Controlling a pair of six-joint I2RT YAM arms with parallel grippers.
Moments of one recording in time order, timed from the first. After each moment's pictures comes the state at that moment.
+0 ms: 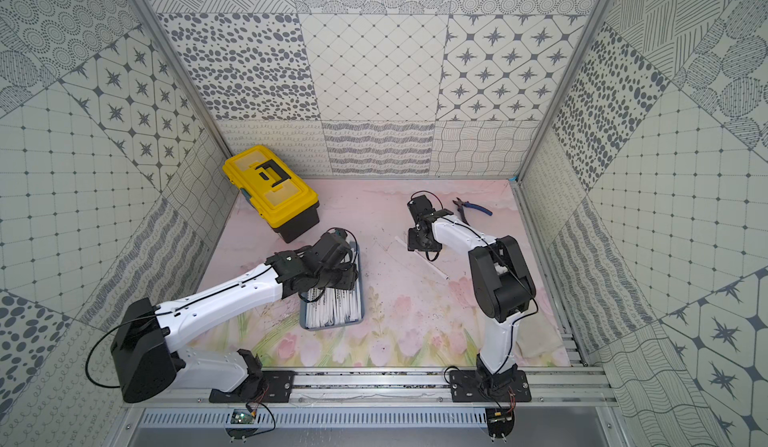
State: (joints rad) left arm -0.79 1.40 1.05 -0.66 -0.14 -0.57; right arm 0.43 1.91 1.34 -0.67 0.10 0.40
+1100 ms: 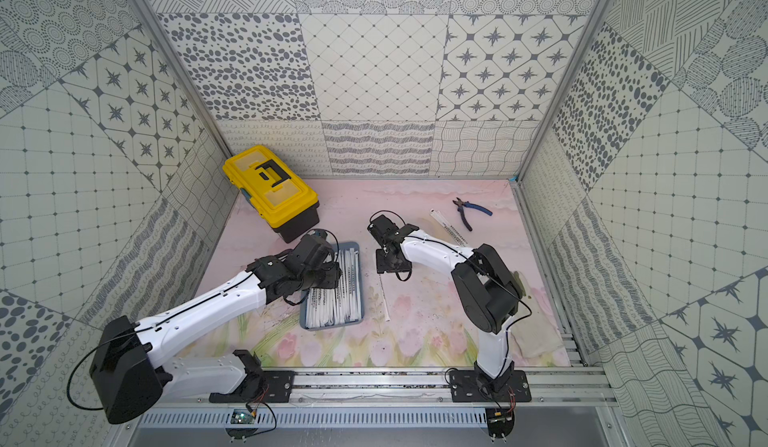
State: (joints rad) left arm -0.67 1.25 0.92 -0.66 -0.18 -0.55; right arm 0.73 1.89 1.35 -0.72 0.07 0.61
